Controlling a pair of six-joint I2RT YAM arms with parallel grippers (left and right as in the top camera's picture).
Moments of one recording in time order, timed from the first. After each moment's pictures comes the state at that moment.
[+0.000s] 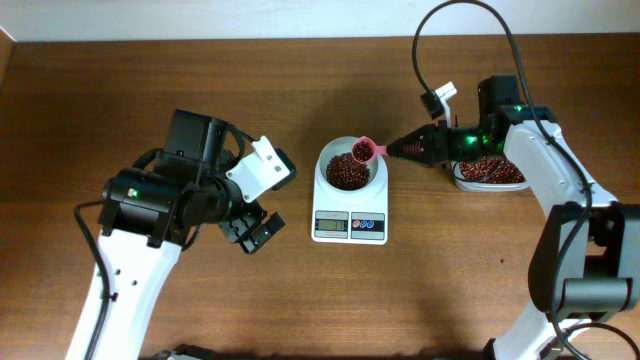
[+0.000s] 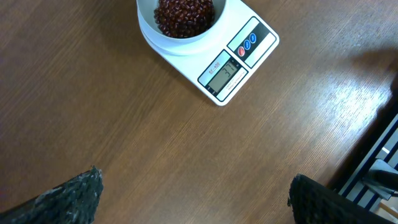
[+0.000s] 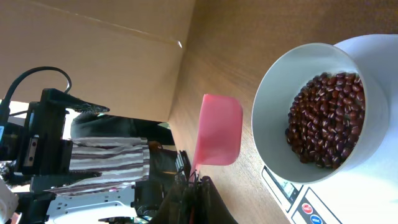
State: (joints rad) left arm -0.25 1.28 1.42 -1.29 0.28 0.61; right arm 0.00 1.90 1.39 -0.86 -1.31 -0.08
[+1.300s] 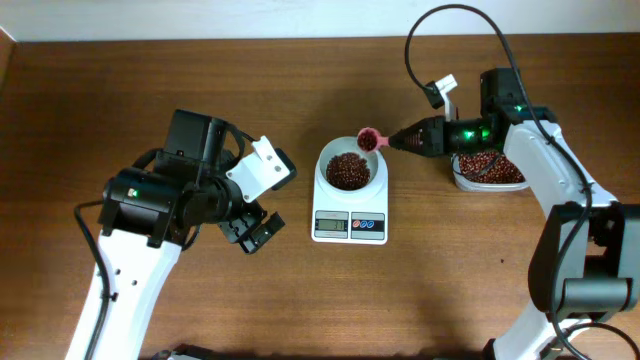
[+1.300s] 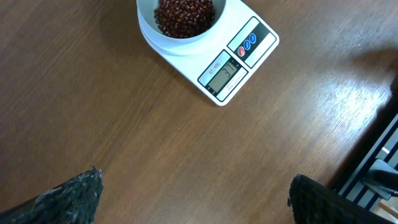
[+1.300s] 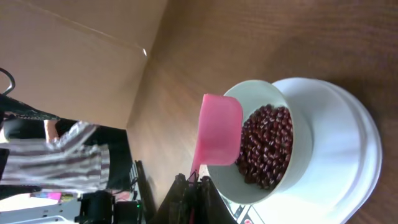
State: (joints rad) left arm -0.25 1.28 1.42 -1.29 0.28 0.61; right arm 0.00 1.90 1.39 -0.69 -1.17 -0.08
